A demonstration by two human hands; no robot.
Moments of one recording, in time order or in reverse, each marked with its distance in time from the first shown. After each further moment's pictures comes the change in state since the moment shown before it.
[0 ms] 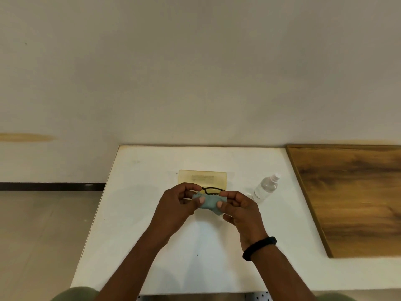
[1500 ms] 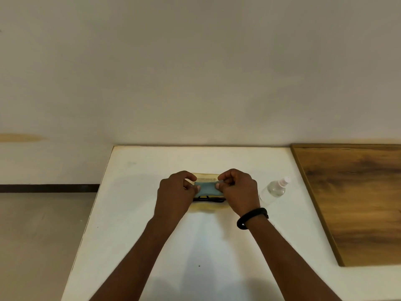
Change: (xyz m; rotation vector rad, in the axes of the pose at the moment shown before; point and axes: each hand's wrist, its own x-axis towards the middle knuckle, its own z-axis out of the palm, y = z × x) left_hand 0.053 0.001 0.002 0.432 0.177 0.046; right_hand 0.073 -0.017 0.018 -0.635 0.155 -0.263
